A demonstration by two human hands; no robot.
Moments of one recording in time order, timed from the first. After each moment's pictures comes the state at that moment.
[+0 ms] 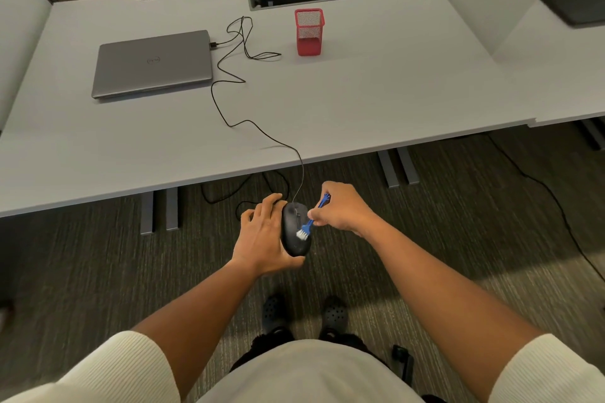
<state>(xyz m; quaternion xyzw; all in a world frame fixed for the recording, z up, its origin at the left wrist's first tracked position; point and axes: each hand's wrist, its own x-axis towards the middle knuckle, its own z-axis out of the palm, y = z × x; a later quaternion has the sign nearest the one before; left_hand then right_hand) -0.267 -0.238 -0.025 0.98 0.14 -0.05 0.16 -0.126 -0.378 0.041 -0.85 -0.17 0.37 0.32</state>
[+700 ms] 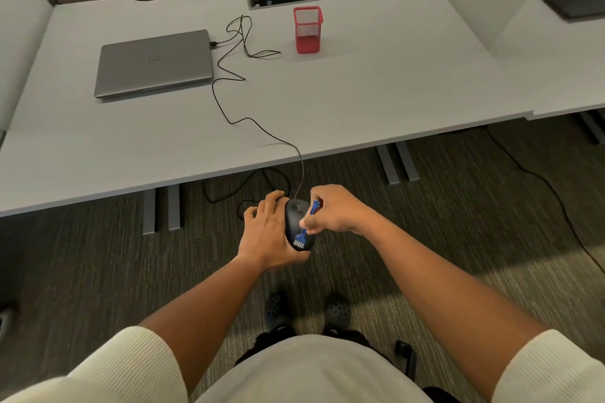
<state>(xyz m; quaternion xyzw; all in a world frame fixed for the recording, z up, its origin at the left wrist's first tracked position) -0.270 -0.245 -0.022 0.98 0.15 -0.06 0.15 -0.143 -0.379 0.053 -0.84 -0.26 0.40 0.26</state>
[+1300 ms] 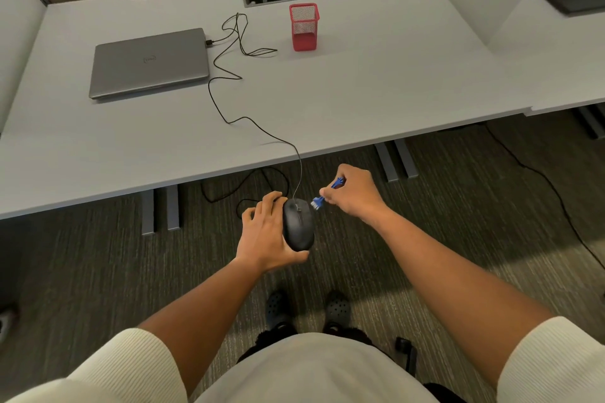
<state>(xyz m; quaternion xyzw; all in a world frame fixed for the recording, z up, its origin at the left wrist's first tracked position) -0.272 -0.246 -0.022 0.97 0.15 -0.05 0.17 -0.120 -0.392 0.043 -0.89 -0.12 0.26 0.35</state>
